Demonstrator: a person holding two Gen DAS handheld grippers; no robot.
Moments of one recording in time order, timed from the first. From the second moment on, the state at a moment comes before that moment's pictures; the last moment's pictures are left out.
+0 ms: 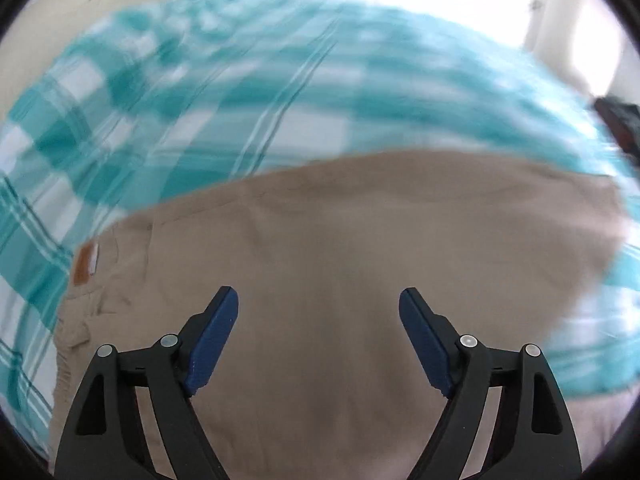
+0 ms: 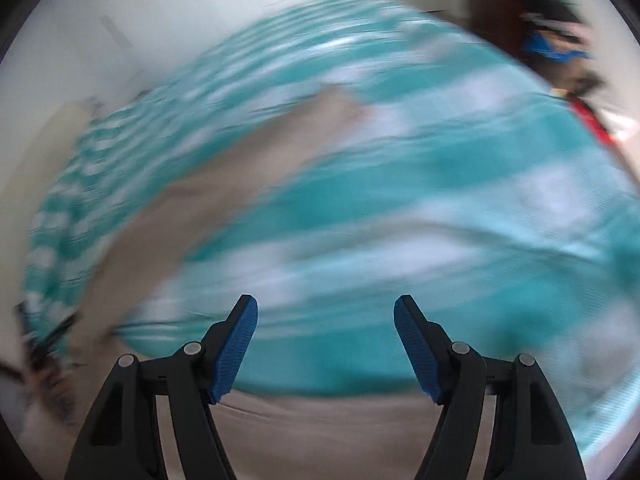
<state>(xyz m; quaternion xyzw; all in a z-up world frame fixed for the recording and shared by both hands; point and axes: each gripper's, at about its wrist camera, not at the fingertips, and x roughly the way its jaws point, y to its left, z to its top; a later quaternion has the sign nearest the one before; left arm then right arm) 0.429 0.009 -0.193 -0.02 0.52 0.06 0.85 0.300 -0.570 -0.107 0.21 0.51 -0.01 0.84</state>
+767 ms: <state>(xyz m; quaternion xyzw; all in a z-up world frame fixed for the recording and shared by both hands) 0.398 0.030 -0.241 0.02 0.49 -0.01 0.87 0.513 -0.669 -0.200 0.30 0.47 -0.19 0.81</state>
